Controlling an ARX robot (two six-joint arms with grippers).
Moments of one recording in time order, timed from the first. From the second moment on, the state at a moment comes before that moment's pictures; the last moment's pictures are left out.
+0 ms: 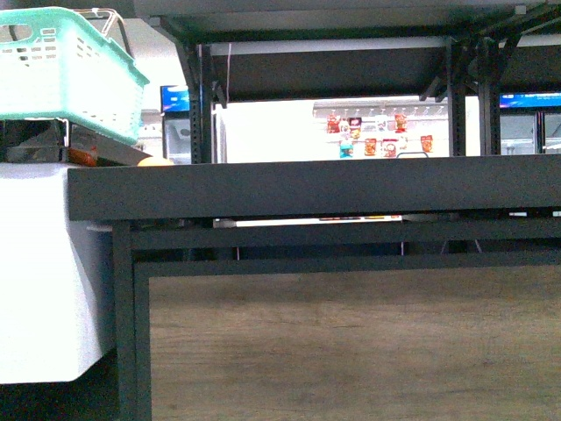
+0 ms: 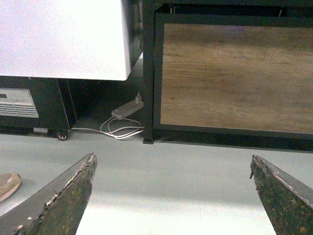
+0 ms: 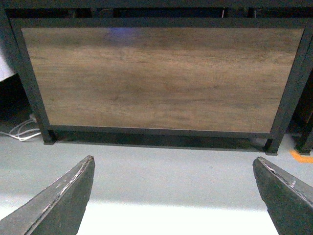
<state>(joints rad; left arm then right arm) 0.00 0.00 0.01 0.00 0.00 0.00 0.00 0.00 0.02 0.00 0.00 0.00</state>
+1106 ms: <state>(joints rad) 0.00 0.00 0.01 0.00 0.00 0.00 0.00 0.00 0.02 0.00 0.00 0.00</state>
